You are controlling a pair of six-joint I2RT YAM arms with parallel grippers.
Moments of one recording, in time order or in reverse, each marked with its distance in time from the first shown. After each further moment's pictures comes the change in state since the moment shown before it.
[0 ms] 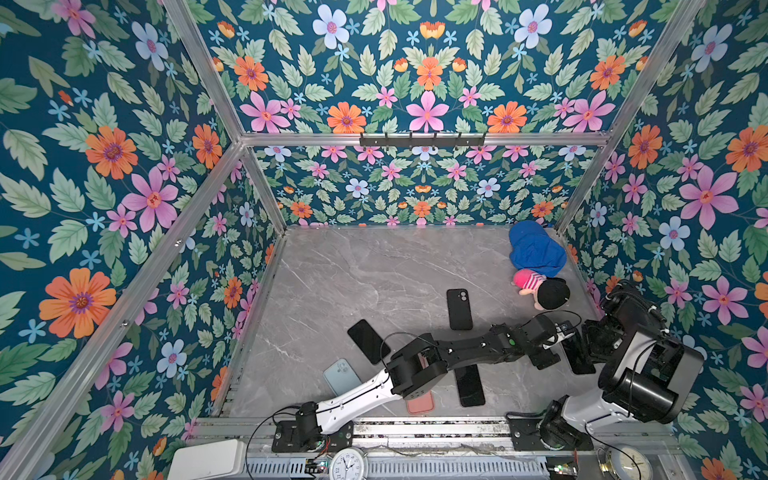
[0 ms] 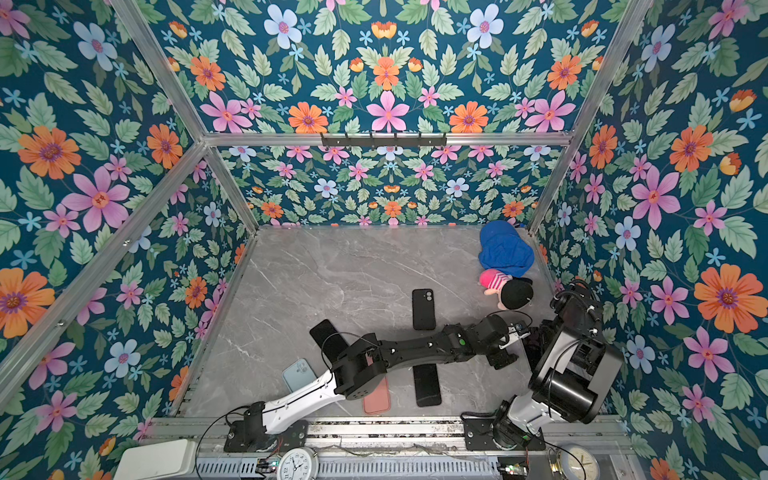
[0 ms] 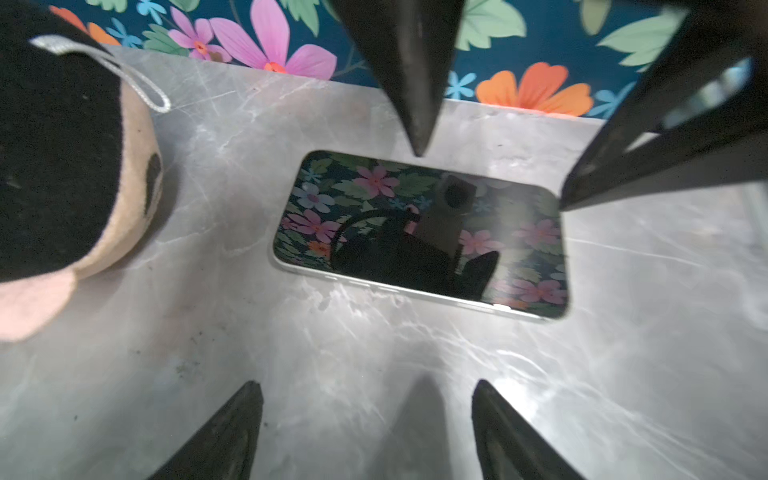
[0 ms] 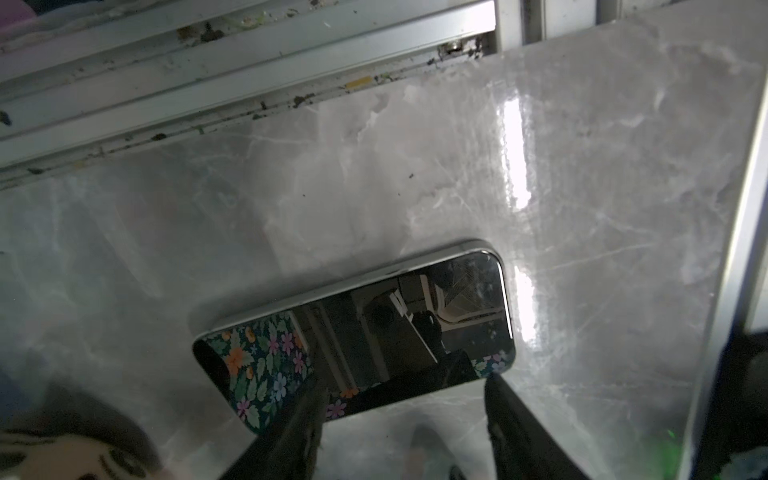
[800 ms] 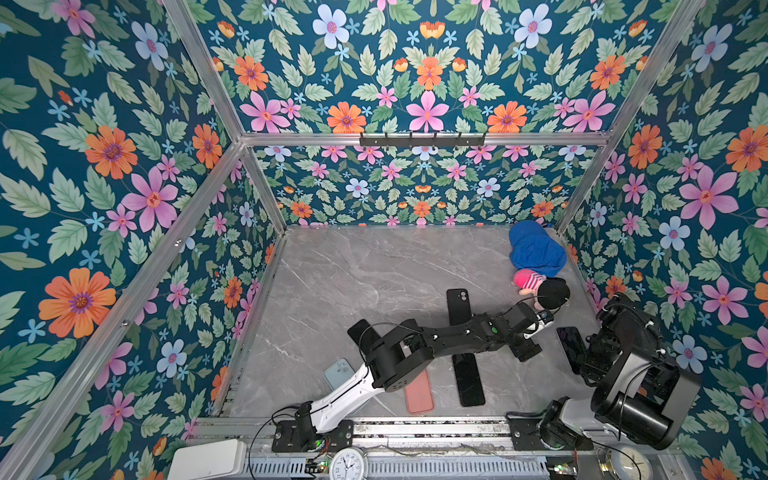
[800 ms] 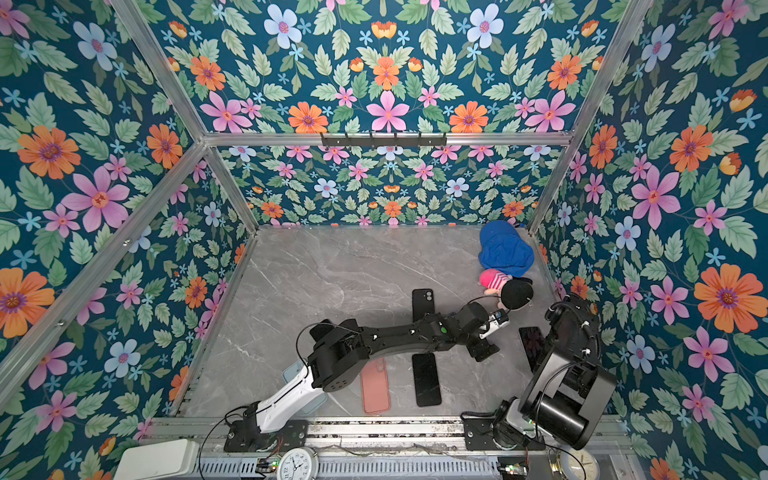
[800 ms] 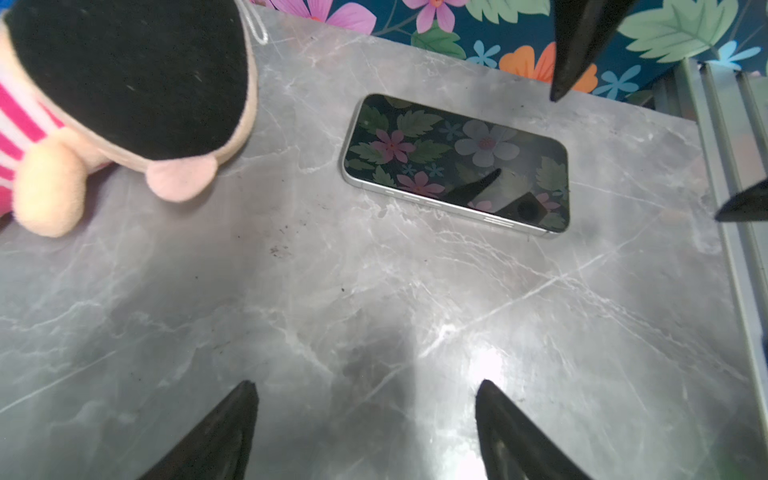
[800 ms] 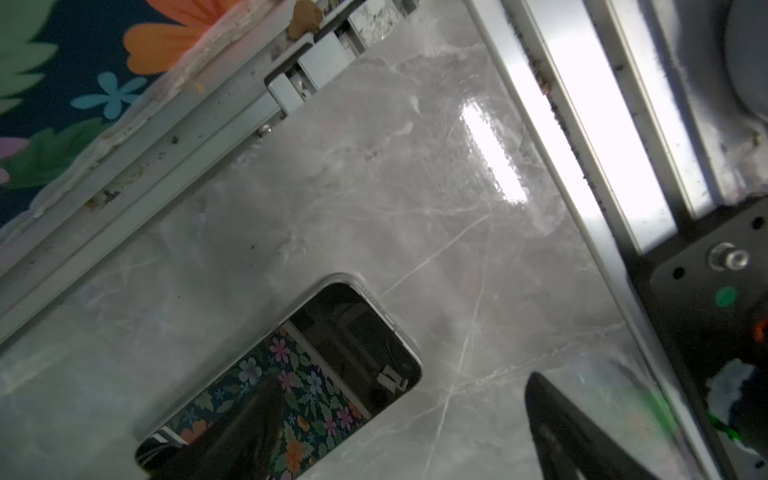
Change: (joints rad) left arm 0.054 -0.236 -0.338 0.036 0.042 -0.033; right arm 0.006 -0.157 -0.138 -0.071 0.144 0.362
